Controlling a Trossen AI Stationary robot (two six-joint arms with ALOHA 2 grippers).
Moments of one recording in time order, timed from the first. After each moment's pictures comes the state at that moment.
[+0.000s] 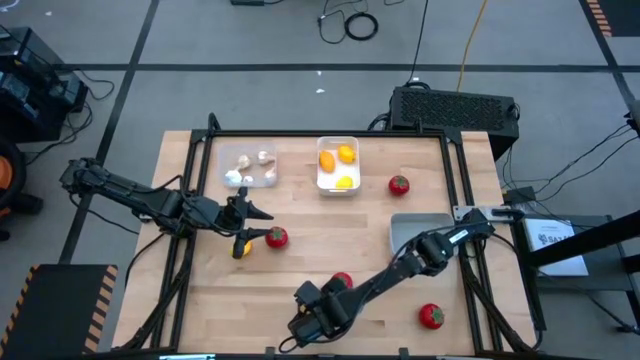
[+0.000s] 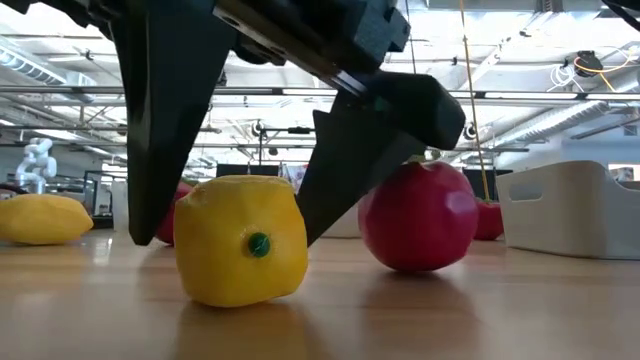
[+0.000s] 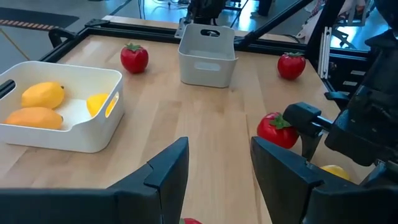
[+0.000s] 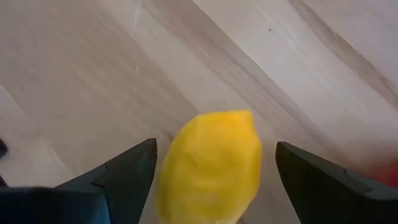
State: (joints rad) left arm -0.29 0.83 0.55 -0.09 -0.27 -0.22; right arm 0.52 2.55 2.30 -1.05 0.31 1.30
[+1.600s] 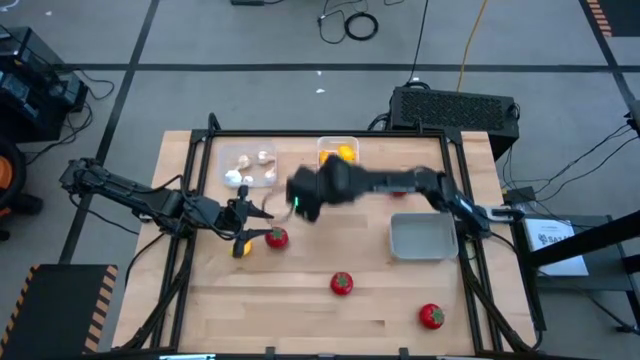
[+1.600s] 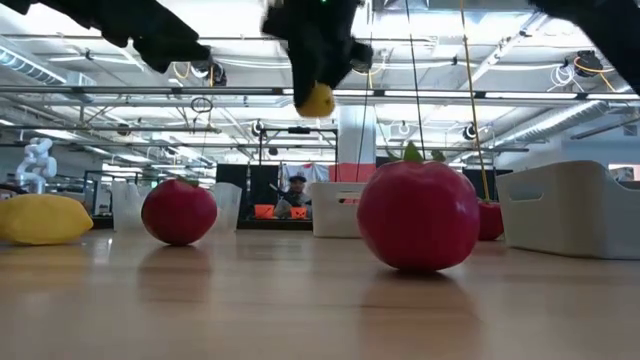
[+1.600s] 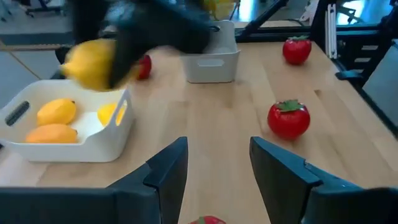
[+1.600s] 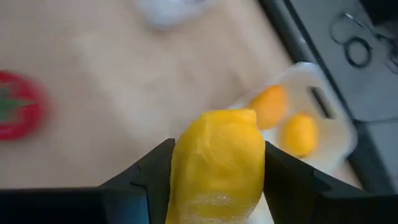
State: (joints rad) left arm -0.28 0.83 0.55 -0.10 -0.27 -0.08; right arm 0.00 2.22 2.30 -1.33 0.49 0.46
